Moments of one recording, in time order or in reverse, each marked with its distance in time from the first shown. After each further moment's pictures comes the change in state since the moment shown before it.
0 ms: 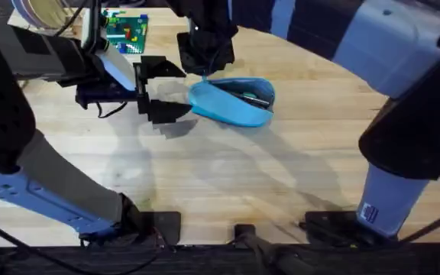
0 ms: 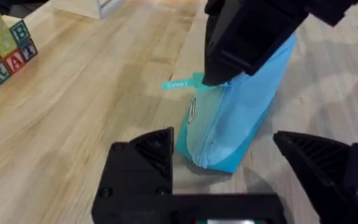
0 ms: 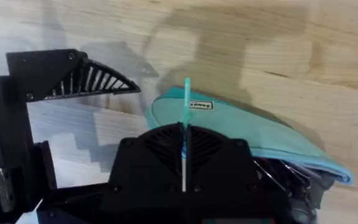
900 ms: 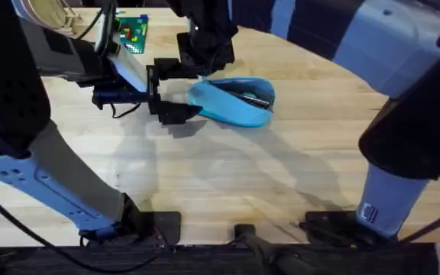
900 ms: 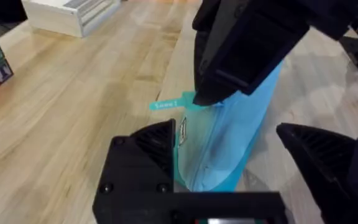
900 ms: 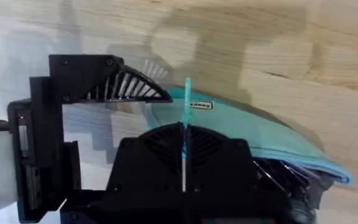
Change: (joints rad) left arm -0.079 0.072 0.000 0.048 0.091 0.000; right arm 0.000 0.000 0.000 0.000 0.000 0.000
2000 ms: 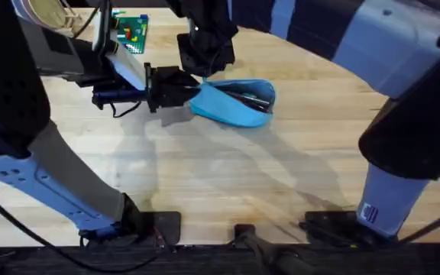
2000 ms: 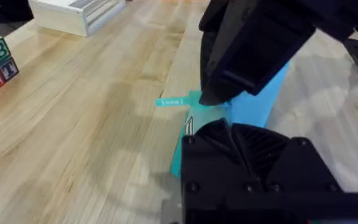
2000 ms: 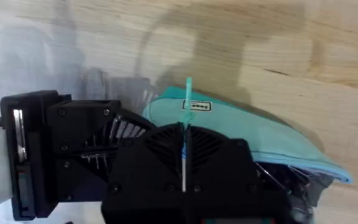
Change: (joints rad) left arm 0.002 0.000 0.000 0.009 0.059 0.000; right arm 0.001 0.000 0.000 -0.009 -0.001 -0.003
